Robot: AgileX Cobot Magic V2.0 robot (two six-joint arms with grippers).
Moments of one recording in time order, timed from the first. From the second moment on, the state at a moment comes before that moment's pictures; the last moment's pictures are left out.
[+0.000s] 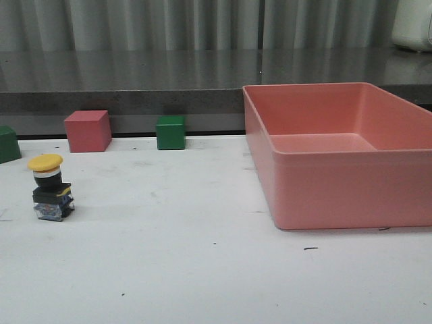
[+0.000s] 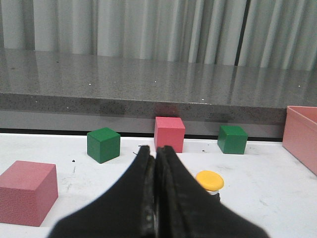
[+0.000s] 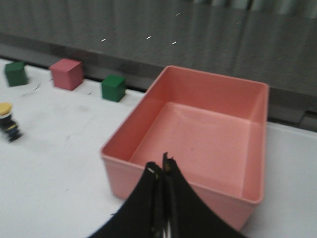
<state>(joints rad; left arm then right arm) -0.07 0.00 0.01 -0.01 0.03 -0.07 0.24 0.28 -0.46 0.17 0.44 -0.16</state>
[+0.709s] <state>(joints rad) -0.07 0.00 0.01 -0.01 0.03 -0.07 0.04 -0.01 0.03 0.18 0.08 -0.16</state>
